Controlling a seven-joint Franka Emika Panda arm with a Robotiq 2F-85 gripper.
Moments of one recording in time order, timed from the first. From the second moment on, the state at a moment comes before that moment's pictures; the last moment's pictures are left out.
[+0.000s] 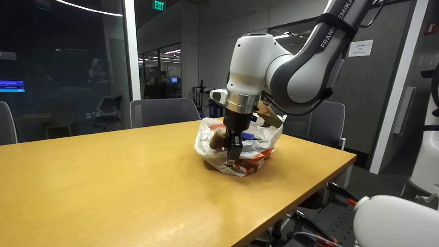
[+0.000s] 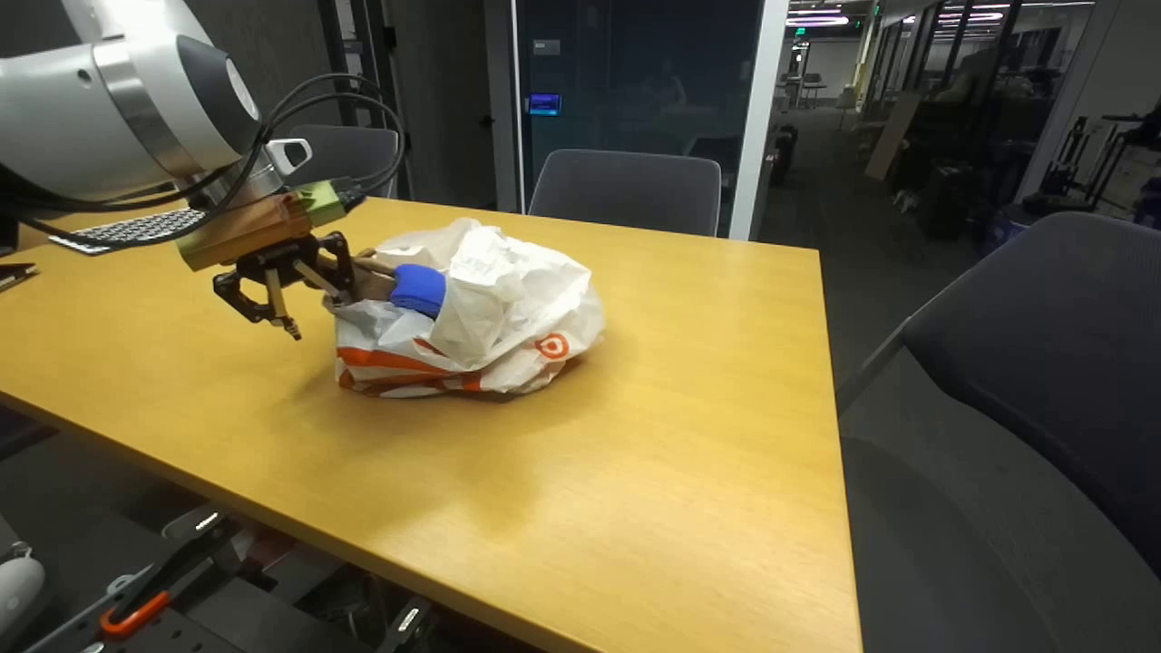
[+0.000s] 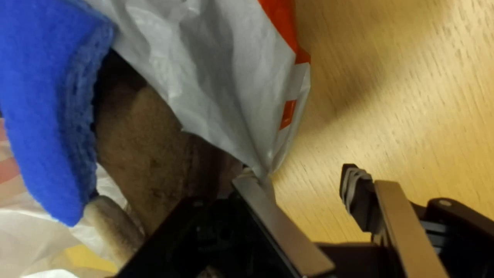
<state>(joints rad) 0.26 -0.01 0.21 -2.65 -0.52 2.84 -0.09</state>
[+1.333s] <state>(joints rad) 0.28 -0.01 0.19 -2.65 -0.29 2.98 -0.12</state>
